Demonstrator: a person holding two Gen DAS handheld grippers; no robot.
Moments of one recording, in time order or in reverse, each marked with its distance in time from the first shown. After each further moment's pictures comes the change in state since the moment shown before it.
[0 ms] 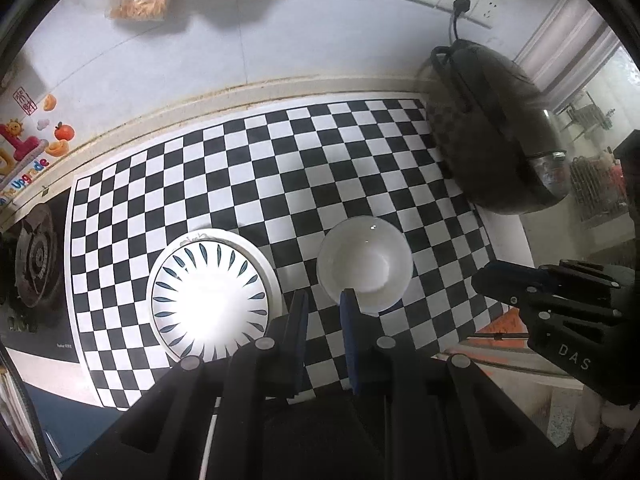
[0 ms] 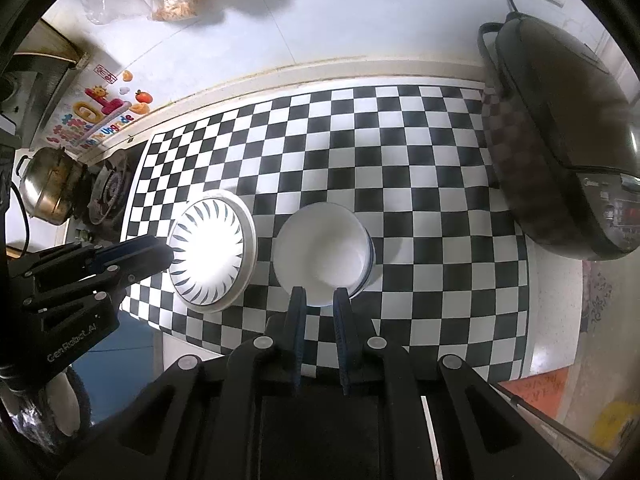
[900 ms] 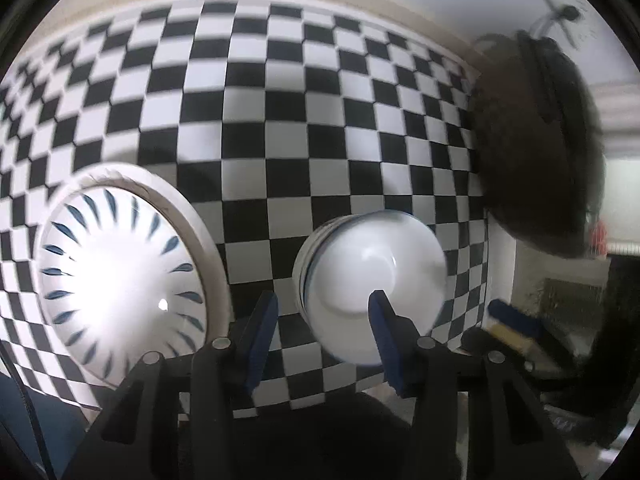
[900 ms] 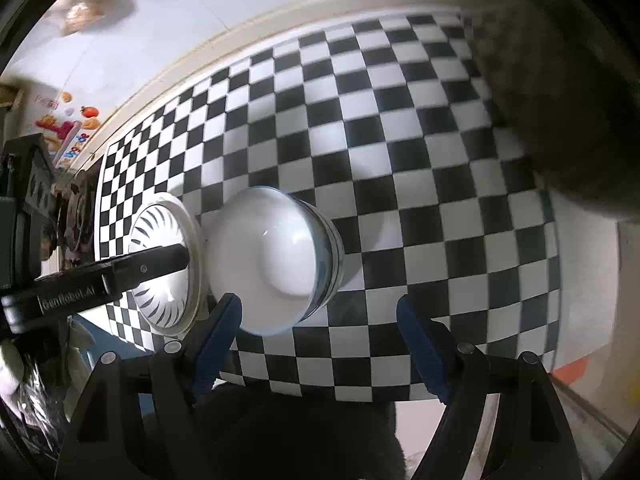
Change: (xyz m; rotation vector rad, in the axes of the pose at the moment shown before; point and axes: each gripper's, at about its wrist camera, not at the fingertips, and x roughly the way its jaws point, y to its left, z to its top) left arm 0.158 0.047 0.028 -0.288 0.306 -0.250; right arm 0.111 -0.067 0.014 0.183 0.132 0.035
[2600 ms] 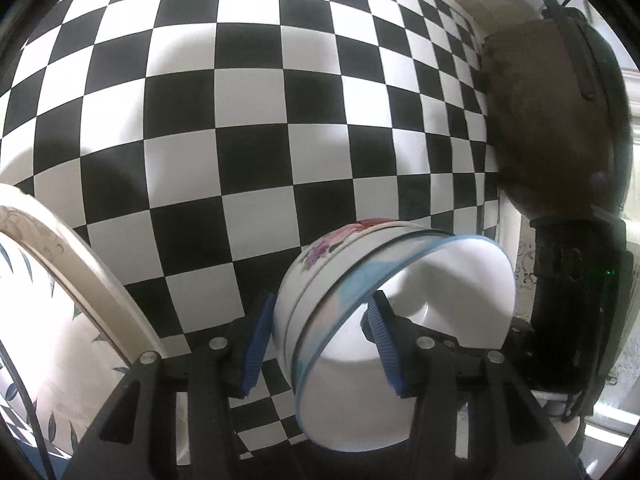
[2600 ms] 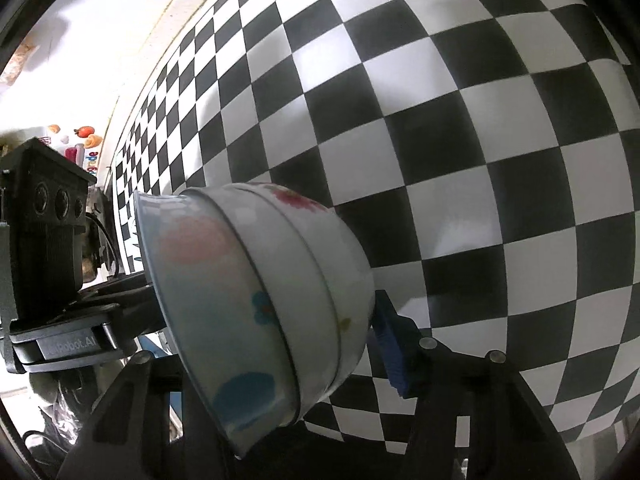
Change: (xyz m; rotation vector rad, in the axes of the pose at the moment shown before) left arm 0.078 0.008 0.026 0.084 0.131 -0.091; right arm 0.149 -0.013 0.026 0.144 0.160 0.272
